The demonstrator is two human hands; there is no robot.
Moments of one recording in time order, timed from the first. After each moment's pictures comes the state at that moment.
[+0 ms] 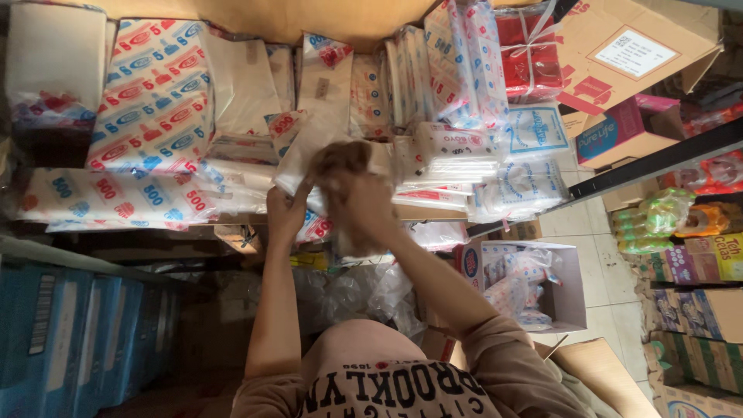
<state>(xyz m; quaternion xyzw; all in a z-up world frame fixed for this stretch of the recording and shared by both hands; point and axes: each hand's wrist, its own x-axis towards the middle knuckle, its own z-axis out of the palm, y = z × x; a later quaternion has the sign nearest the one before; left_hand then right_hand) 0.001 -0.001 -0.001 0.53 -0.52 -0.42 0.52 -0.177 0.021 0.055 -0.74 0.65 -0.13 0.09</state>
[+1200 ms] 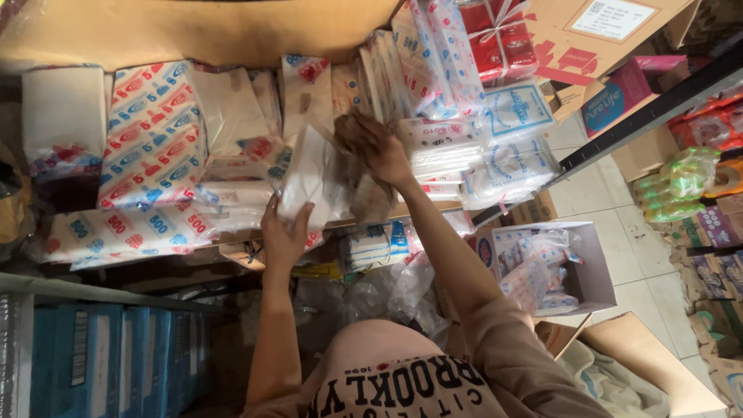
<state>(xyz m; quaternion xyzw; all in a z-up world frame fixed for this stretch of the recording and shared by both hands) 0.007 0.039 0.041 0.44 -0.62 -0.33 0.56 -0.262 -0.071 0.045 -0.70 0.44 -0.53 0.19</state>
